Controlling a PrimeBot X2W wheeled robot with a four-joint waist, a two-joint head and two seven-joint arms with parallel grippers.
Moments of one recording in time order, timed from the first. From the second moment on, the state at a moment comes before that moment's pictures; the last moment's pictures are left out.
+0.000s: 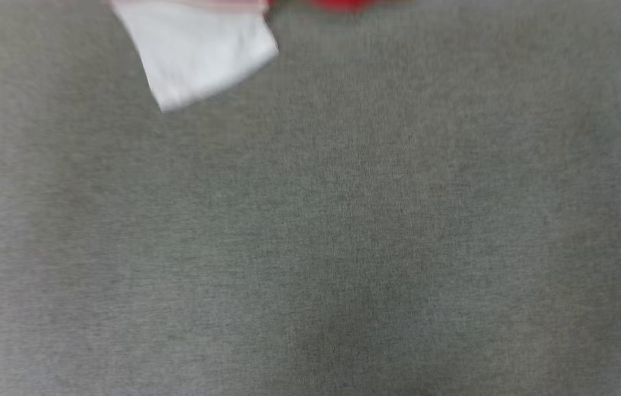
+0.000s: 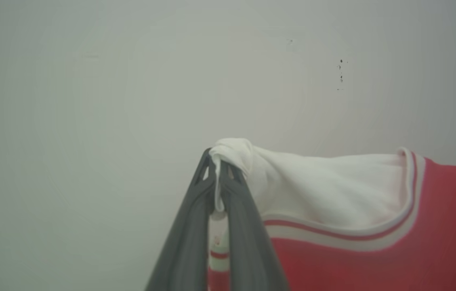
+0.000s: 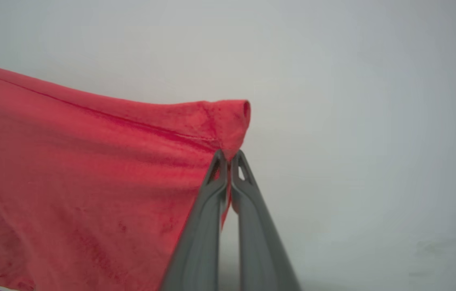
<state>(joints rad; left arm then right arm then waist) -1.51 0.49 -0.34 0.61 -0.55 -0.01 -0.14 -1.37 -0.37 0.11 0.41 0.36 0.13 0.37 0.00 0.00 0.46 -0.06</state>
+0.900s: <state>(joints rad) -1.62 0.51 -0.30 0.65 -0.59 -0.02 -0.18 -1.62 -0.40 0.31 0.64 0.46 0.13 0.13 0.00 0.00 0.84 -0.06</state>
